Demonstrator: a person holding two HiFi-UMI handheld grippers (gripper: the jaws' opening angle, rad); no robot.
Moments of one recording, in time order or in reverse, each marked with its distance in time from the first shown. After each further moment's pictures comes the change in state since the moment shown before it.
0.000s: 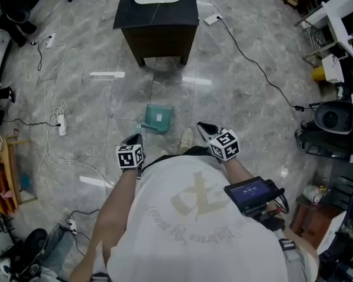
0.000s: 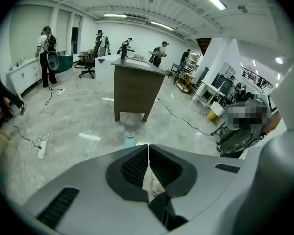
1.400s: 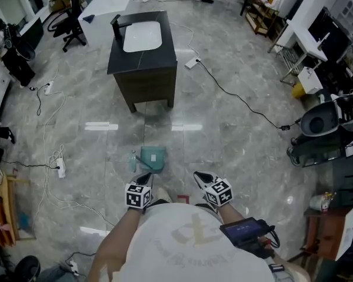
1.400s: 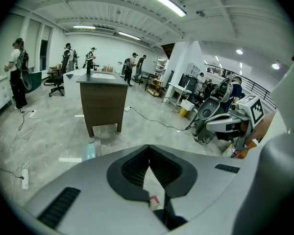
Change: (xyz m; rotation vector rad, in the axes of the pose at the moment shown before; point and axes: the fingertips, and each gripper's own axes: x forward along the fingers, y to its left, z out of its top) left arm -0.066 -0.109 -0.025 0.264 -0.104 -0.241; right arm -0.084 0.078 -0.077 0.078 -0.100 -0.116
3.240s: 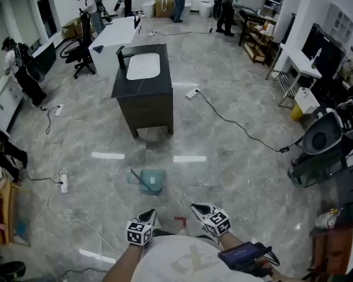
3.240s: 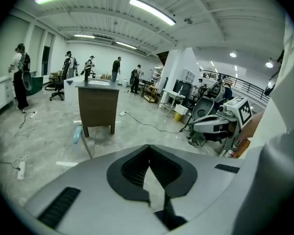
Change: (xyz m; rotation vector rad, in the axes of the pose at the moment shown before) left arm -0.064 -0.122 -0.077 0.019 -0.097 -0.010; right arm -0.093 0.045 -0.067 -0.093 -0.060 0.096
